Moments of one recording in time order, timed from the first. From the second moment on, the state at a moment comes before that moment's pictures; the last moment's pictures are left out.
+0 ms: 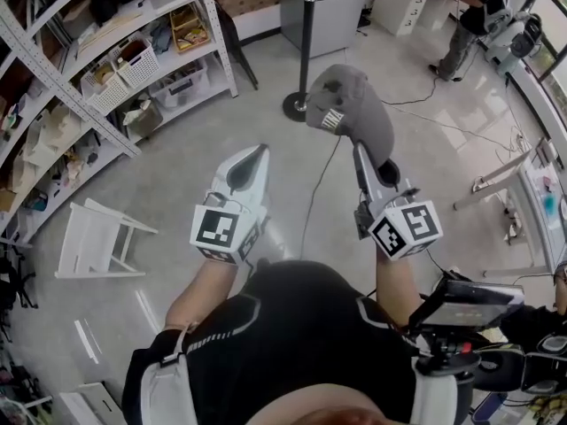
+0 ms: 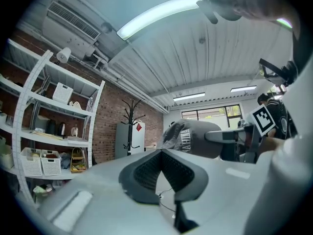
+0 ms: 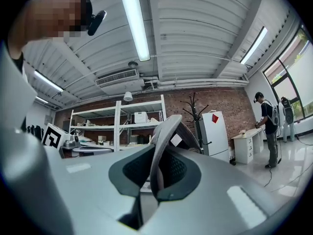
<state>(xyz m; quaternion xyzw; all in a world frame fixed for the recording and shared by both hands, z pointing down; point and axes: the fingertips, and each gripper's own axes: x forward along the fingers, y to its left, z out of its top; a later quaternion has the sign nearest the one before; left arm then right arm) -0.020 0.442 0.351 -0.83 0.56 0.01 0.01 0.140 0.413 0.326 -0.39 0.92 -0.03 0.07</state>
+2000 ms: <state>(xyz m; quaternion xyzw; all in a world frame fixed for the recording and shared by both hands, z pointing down) -0.052 0.227 0.348 -0.82 0.58 0.00 0.01 0.106 0.194 0.316 -0.34 0.93 -0.03 0.09</state>
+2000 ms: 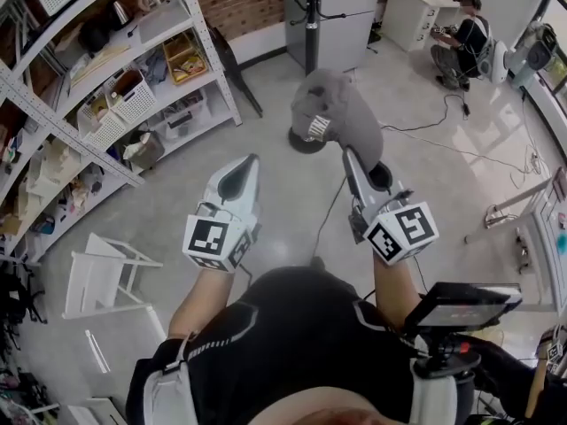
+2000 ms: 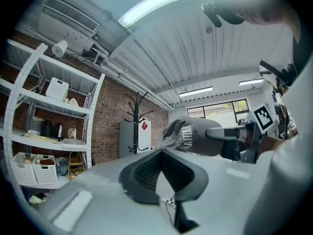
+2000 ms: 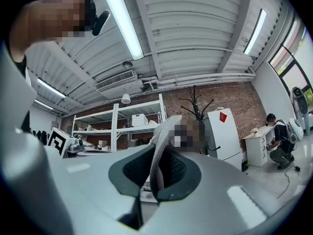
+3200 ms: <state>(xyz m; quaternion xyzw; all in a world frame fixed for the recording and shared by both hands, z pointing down) -0.031 0.086 0.360 -0.80 0.60 0.00 0.01 0.130 0.052 0.336 -0.32 0.94 -0.04 0.08</state>
